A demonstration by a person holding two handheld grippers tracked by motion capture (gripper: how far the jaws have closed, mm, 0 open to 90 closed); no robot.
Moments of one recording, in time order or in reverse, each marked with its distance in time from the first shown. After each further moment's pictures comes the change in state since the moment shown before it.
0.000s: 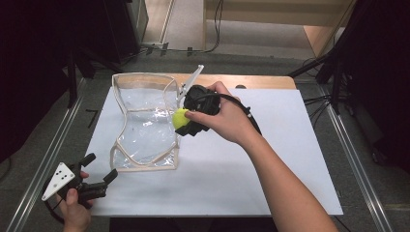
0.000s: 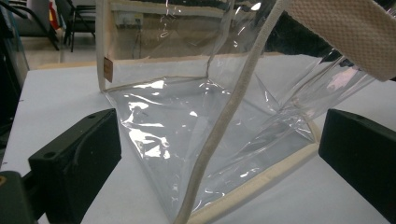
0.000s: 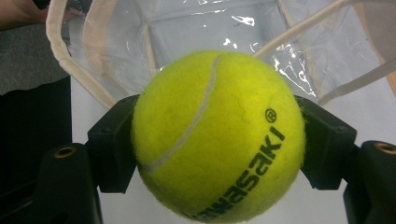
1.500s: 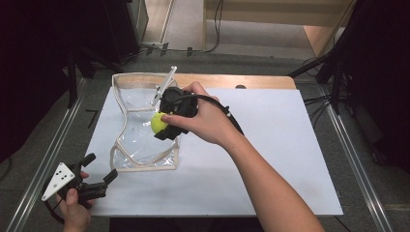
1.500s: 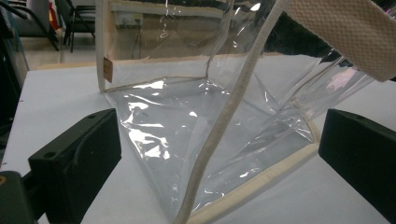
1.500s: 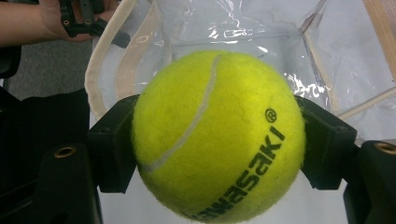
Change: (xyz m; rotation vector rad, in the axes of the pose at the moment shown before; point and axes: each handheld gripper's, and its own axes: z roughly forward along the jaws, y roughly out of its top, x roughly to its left) left arm 0.000 0.000 0.000 -0.002 0.001 -0.001; right arm 0.021 0.041 0.018 -0.016 0.045 -0.077
